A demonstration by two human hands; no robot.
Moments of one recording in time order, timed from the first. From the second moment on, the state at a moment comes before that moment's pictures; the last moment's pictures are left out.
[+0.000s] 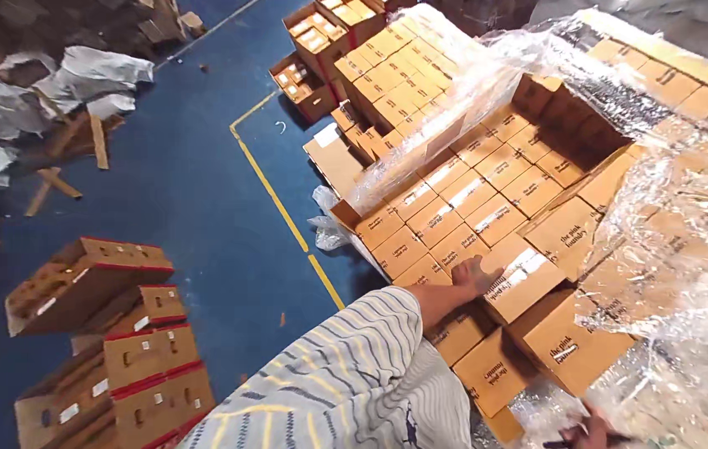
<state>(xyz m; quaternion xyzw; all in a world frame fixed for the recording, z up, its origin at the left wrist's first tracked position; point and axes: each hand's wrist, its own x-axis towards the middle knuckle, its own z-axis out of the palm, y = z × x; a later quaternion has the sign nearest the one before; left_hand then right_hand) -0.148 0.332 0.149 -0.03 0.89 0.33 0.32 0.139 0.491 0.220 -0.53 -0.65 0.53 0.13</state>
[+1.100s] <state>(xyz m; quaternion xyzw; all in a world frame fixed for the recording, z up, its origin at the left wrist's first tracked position) -0.082 0.258 0.154 0.35 0.86 0.24 0.30 0.118 0.353 0.169 -0.39 -0.80 0.46 -0.04</state>
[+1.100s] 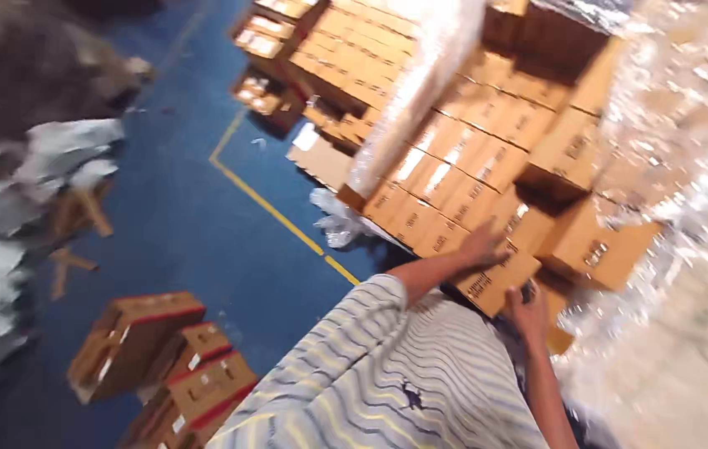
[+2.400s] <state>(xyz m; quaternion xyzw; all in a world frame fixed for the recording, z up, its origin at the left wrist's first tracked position) -0.041 0.228 0.119 0.37 0.82 0.36 0.25 0.105 0.365 0.135 -0.37 -0.84 0.41 0.01</state>
